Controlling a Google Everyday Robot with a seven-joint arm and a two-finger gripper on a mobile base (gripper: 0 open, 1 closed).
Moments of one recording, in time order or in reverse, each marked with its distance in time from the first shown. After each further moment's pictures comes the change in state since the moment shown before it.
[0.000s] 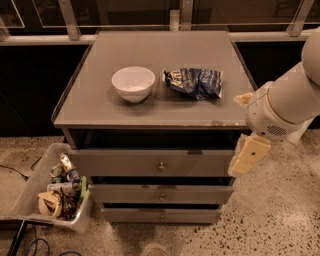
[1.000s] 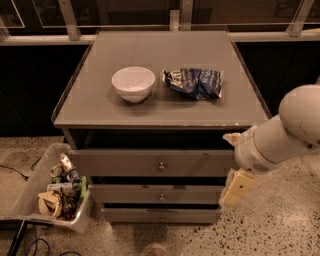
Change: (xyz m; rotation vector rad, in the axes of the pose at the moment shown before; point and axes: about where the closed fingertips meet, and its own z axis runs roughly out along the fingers) arm 0.034 0.047 0.085 -0.127 -0.052 0.050
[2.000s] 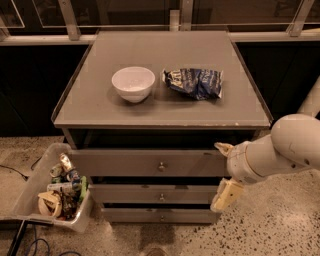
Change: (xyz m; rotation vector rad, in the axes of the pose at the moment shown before) arm 0.012 -0.002 0.058 0.024 -0.107 -0.038
